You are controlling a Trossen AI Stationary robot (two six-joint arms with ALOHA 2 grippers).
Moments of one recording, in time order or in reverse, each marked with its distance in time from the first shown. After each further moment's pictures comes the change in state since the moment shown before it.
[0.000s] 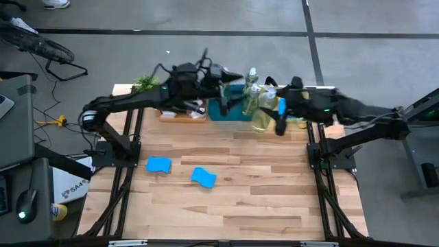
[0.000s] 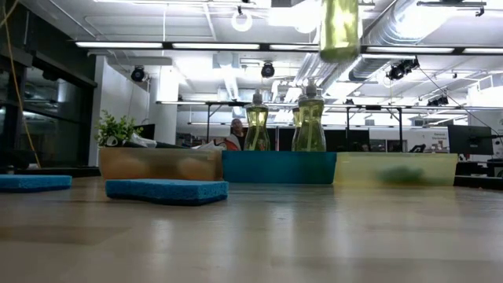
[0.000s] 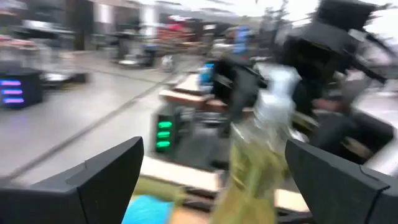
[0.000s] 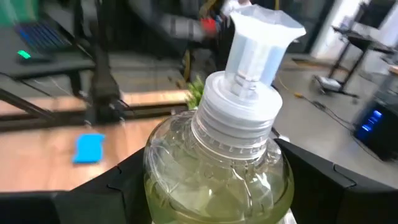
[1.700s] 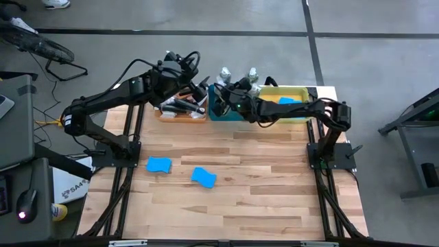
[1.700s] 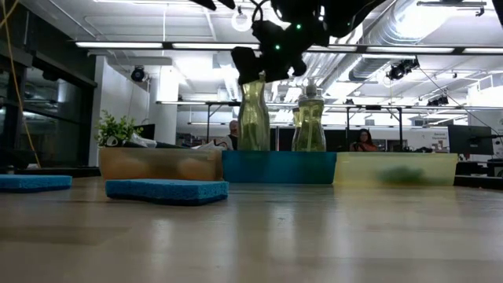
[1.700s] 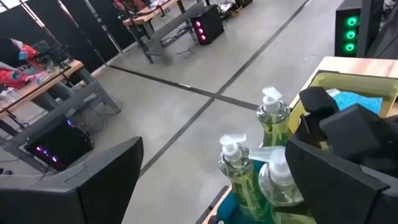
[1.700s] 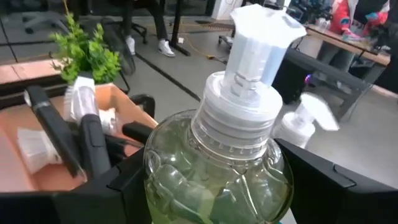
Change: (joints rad) left arm 0.019 -0.213 -0.002 -0.589 -0.696 0.326; right arm -0.259 0.759 0.002 0.695 0.206 0.027
